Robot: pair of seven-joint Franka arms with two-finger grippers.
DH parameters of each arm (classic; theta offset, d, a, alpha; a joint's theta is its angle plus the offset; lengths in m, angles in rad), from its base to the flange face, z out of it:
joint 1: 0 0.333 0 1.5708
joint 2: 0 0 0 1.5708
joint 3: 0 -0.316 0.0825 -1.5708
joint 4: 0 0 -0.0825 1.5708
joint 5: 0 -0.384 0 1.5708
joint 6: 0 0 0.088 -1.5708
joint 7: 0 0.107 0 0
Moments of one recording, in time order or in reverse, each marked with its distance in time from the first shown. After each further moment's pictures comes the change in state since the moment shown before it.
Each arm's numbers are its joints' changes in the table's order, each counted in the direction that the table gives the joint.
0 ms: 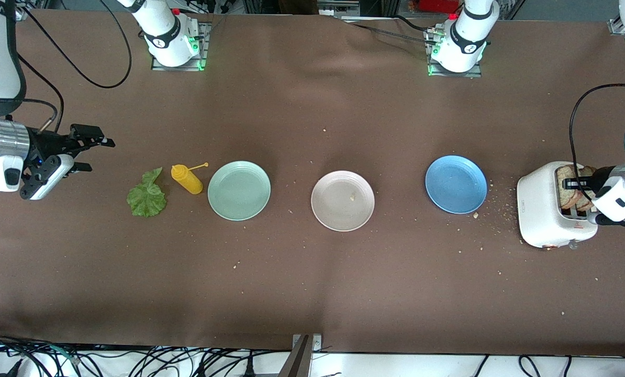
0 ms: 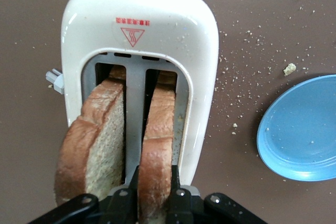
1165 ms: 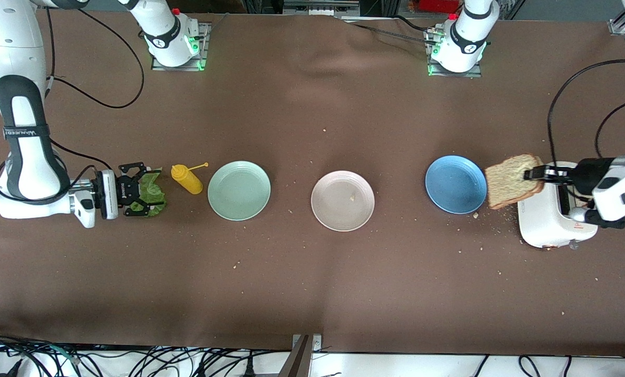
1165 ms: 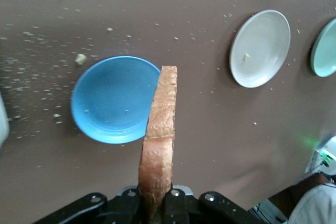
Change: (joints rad) left arm -0.115 -0.089 0.052 0.294 0.503 0.394 0.057; right arm -0.065 -0.411 -0.033 -0.006 -0.463 -0.056 -1.112
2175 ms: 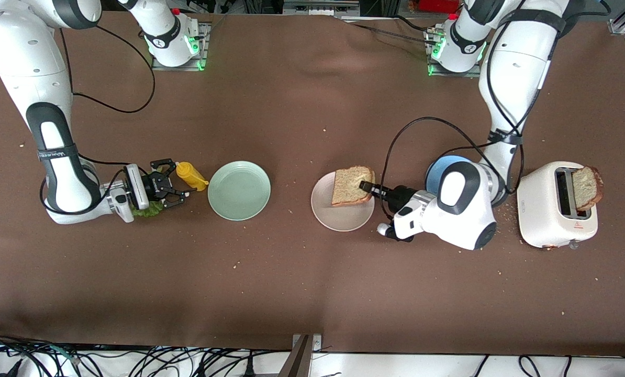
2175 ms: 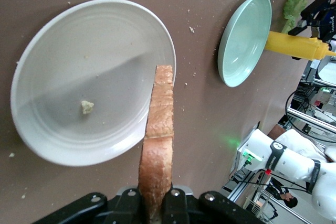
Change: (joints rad) left arm -0.367 -0.316 0.030 -0.001 0.434 -0.340 -0.028; right arm -0.003 -0.102 -0.050 0.004 -0.094 0.129 -0.221
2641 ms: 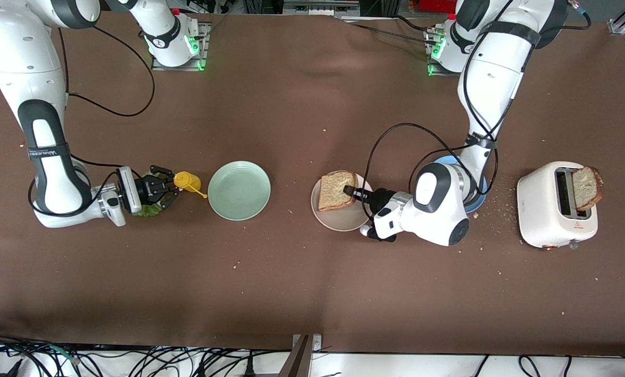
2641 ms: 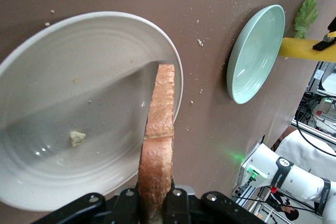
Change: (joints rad) left arm -0.039 -0.052 -0.001 -0.001 0.030 -0.073 -0.003; right arm -0.006 0.011 0.012 0.082 0.056 0.014 0.069
